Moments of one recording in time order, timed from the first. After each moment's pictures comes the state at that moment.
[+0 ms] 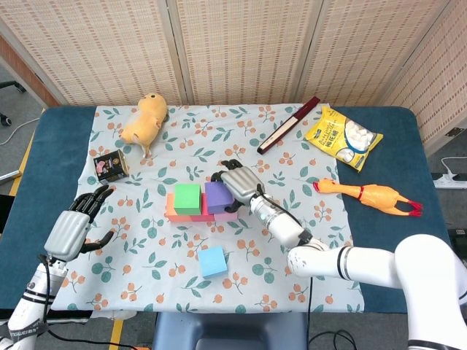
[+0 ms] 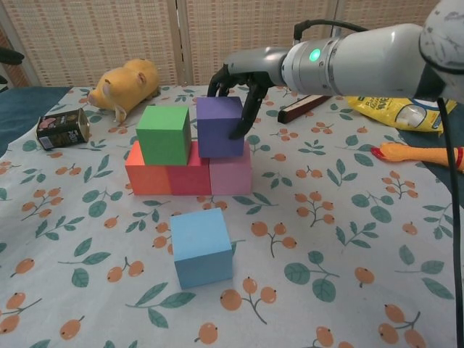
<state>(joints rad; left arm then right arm) -0.37 -1.19 -0.08 -1.62 1.51 1.32 -0.06 1.23 -1.50 0.21 -1.45 -0.60 0.71 -0.37</state>
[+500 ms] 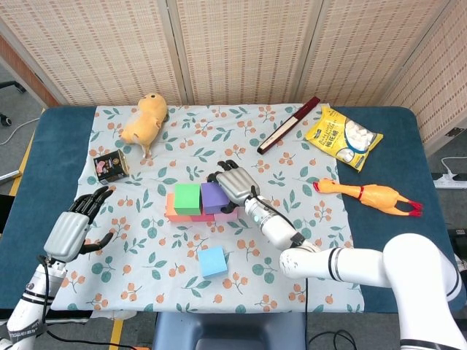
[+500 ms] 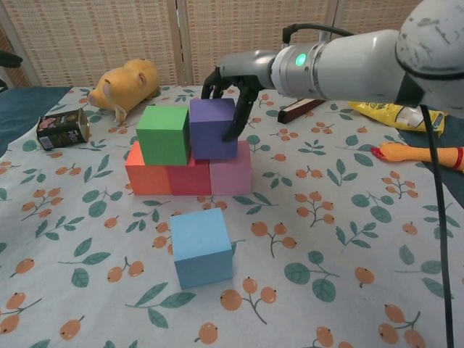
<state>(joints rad) -0.37 -1.20 -0.08 -1.60 1.53 1.32 -0.09 1.27 -1.53 0.20 -1.44 -0.53 0.75 -0.43</state>
